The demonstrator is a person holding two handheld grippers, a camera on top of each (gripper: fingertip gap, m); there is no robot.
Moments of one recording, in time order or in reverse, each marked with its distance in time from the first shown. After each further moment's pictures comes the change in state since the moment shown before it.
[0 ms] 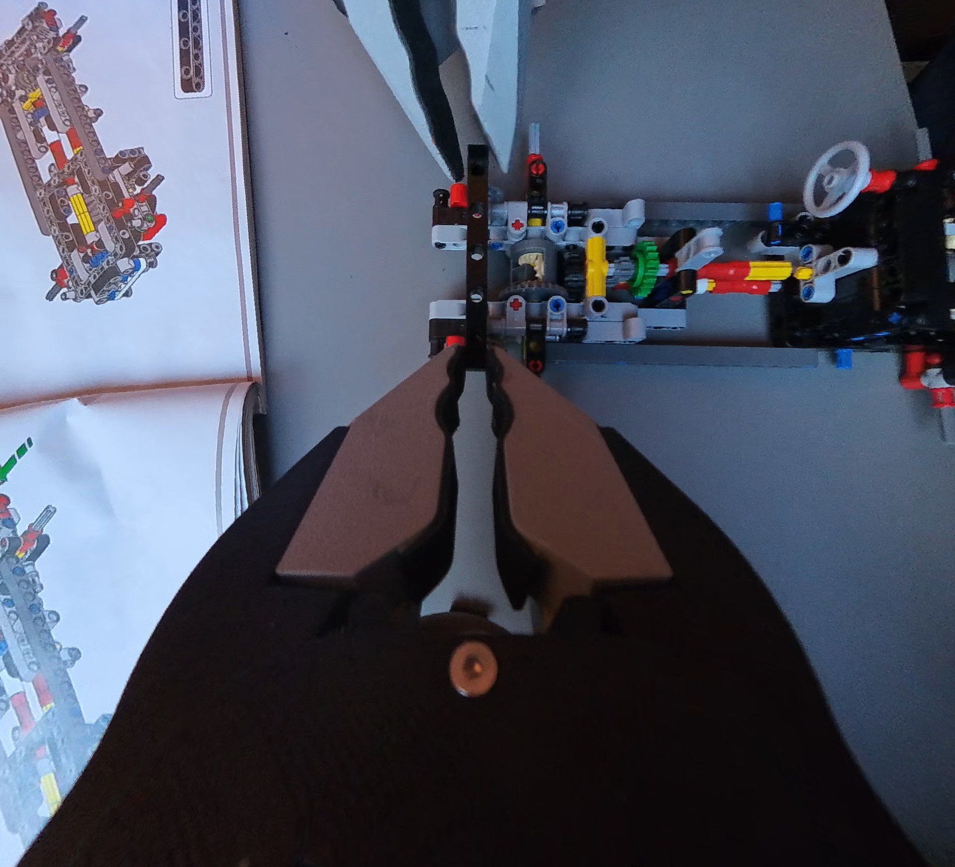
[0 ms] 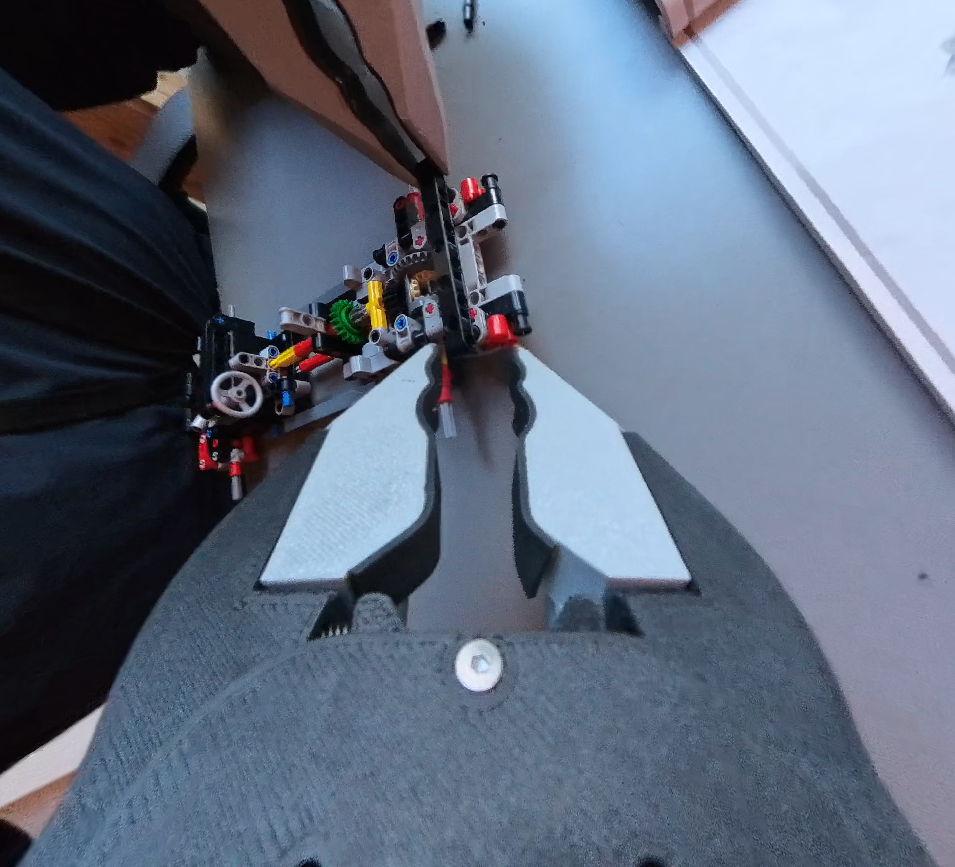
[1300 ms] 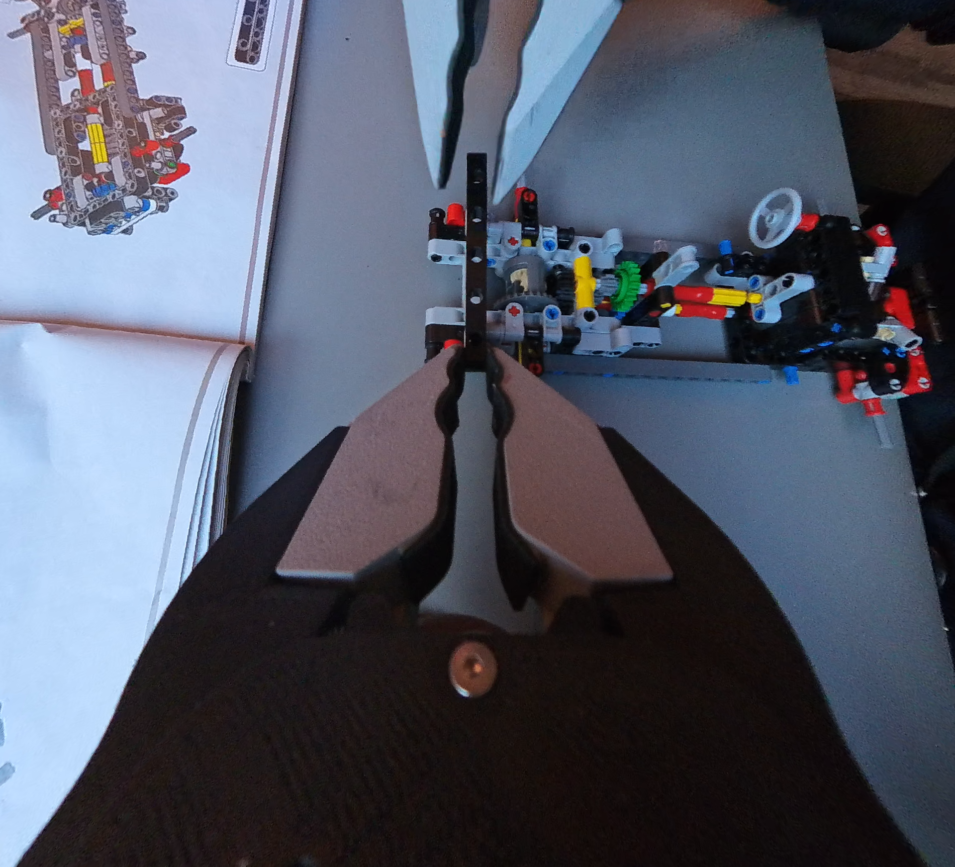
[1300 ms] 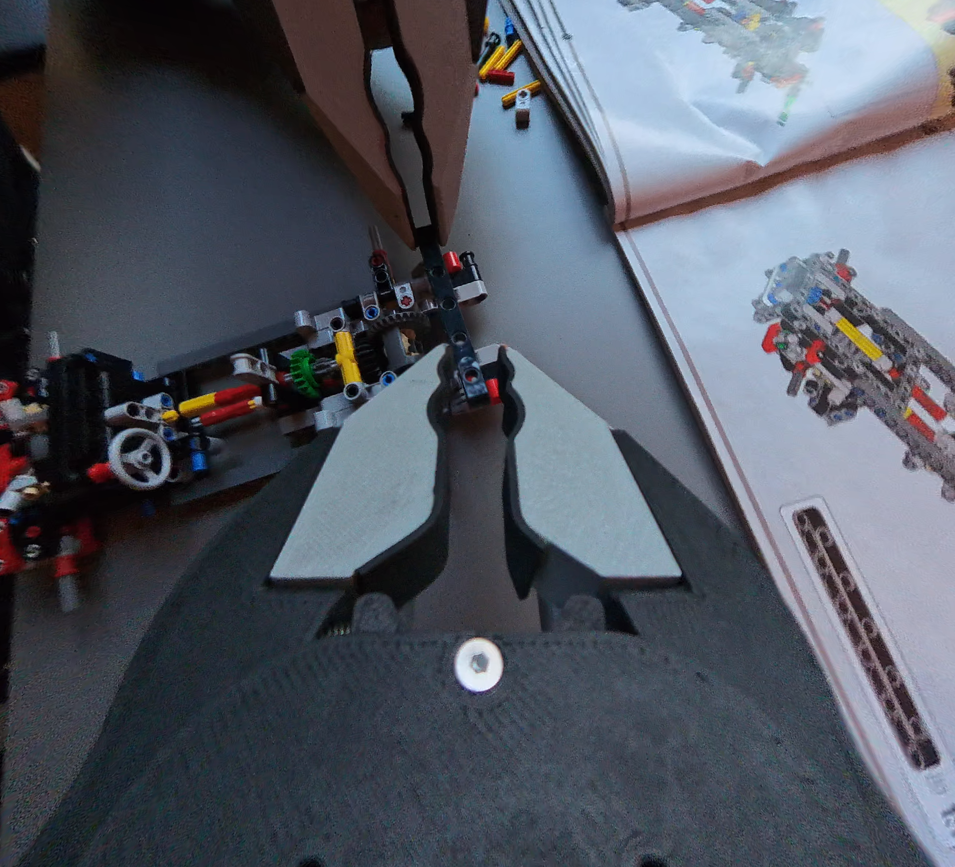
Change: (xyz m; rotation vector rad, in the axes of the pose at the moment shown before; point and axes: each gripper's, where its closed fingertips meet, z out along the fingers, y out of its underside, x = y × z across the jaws) left arm -0.005 -0.002 -0.001 0.112 0.002 -0.209; right arm 0.005 -0.033 -0.002 0.116 0.262 -0.389
